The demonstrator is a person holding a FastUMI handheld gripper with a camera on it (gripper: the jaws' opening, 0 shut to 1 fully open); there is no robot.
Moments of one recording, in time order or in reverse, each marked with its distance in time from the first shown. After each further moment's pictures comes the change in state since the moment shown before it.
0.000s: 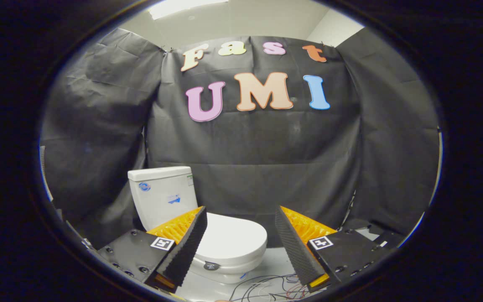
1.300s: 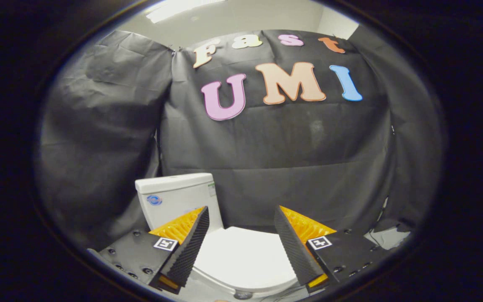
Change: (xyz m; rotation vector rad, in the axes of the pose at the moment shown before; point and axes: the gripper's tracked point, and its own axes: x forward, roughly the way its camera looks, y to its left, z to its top) arm 0.128 0.097 0.005 0.090 -0.074 0.125
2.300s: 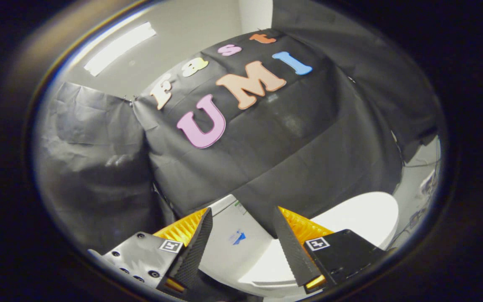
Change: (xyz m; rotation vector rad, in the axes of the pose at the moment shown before) arm 0.032 0.095 -0.061 0.521 -0.157 -0.107
